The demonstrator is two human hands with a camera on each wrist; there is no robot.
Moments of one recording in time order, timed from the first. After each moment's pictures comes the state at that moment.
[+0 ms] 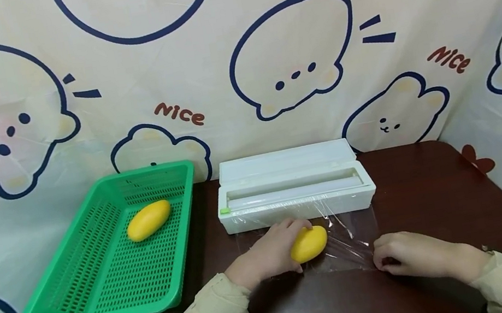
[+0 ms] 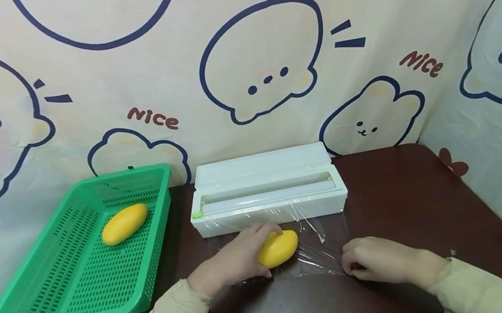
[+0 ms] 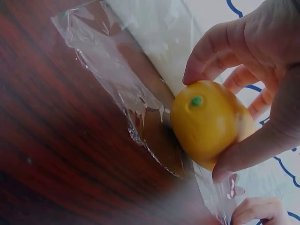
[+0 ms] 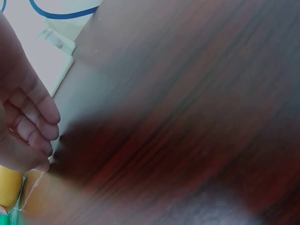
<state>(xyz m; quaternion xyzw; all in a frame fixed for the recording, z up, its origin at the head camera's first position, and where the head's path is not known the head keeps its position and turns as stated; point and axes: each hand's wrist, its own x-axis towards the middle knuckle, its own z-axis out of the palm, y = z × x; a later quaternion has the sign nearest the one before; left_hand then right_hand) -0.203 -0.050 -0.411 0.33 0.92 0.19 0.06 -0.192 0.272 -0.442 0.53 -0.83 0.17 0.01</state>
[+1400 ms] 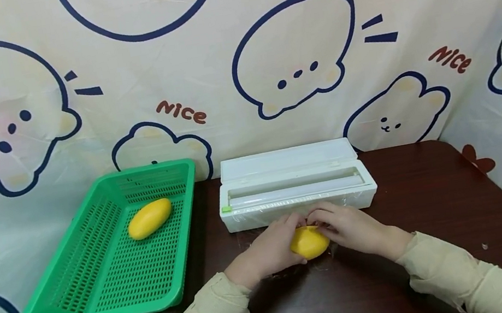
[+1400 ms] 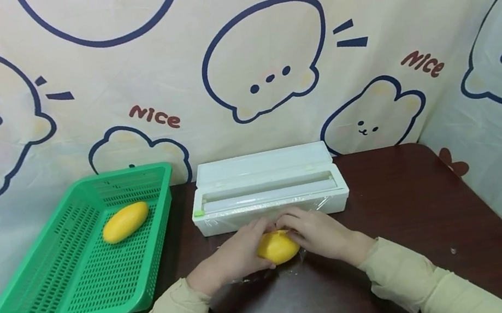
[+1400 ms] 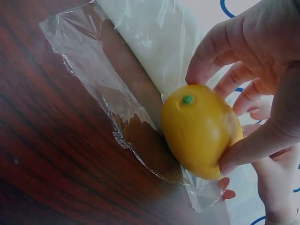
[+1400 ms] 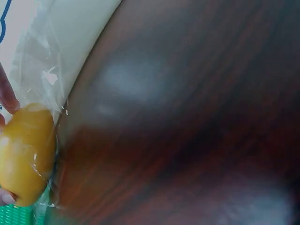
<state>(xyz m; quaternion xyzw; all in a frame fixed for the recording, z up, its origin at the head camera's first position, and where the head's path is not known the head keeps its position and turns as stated) -0.204 -0.054 -0.402 0.31 0.92 0.23 0.07 -0.228 0.172 -0.428 0.48 -0.83 0.23 0.16</state>
